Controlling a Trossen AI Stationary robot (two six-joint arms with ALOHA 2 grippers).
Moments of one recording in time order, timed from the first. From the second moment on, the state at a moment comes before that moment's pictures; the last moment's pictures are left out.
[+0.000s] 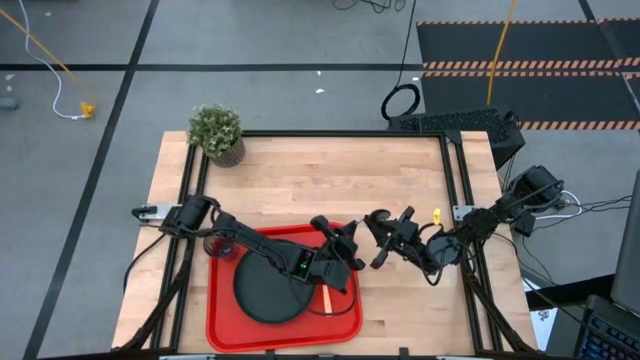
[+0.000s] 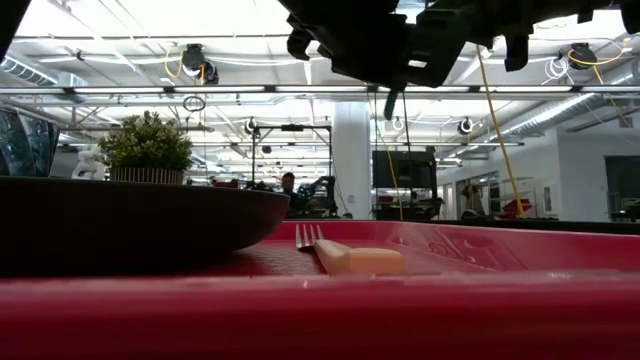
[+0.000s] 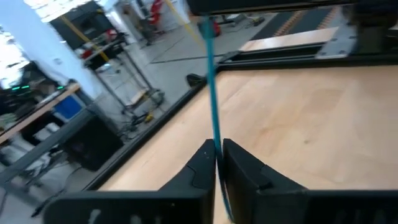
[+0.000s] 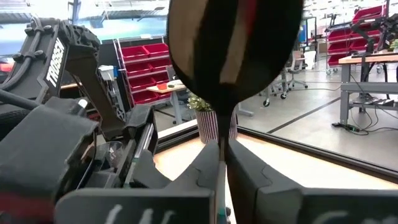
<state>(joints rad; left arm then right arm) -0.36 2.14 1.54 0.11 -1.17 -0.04 0.55 1.43 0.49 1.10 1.15 0.06</state>
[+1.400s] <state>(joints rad) -0.68 1.63 1.54 -0.79 -1.07 -0.43 0.66 1.66 1.02 0.13 0.85 0.96</state>
